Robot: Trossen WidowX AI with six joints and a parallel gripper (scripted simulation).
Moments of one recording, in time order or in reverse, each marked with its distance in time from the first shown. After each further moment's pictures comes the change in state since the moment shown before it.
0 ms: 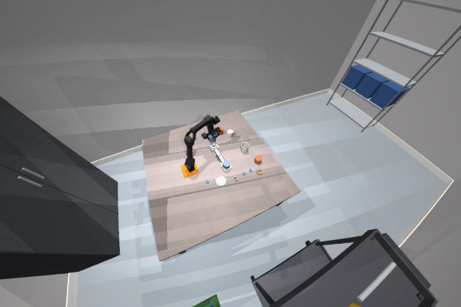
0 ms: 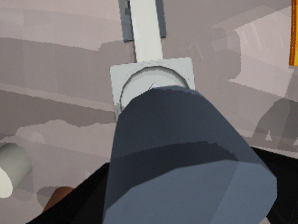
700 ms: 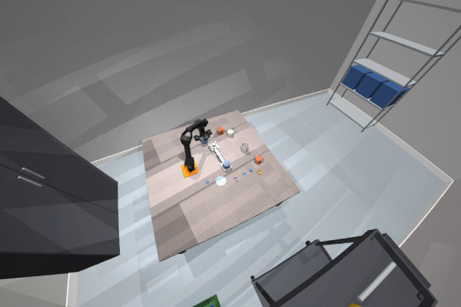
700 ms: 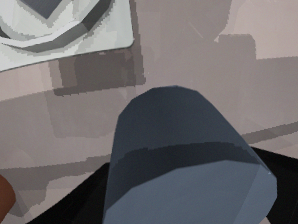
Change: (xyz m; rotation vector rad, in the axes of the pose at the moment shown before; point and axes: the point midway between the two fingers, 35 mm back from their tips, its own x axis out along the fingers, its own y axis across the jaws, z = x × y) arm 0.085 -0.059 -0.099 -0.006 0.010 -0.006
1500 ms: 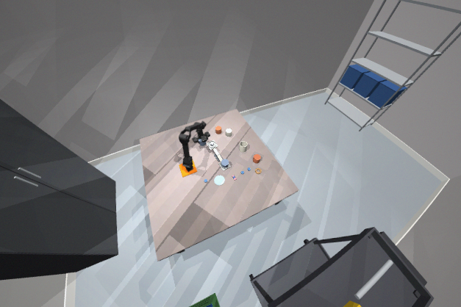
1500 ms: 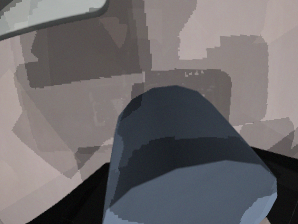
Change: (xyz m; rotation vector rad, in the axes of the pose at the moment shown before) arm 0.048 -0.005 -0.006 0.005 0.008 0.008
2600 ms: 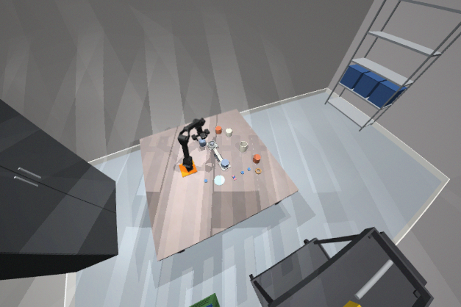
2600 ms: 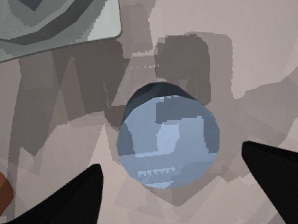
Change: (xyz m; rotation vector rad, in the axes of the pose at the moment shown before) arm -0.043 -0.001 0.001 0.002 0.003 0.003
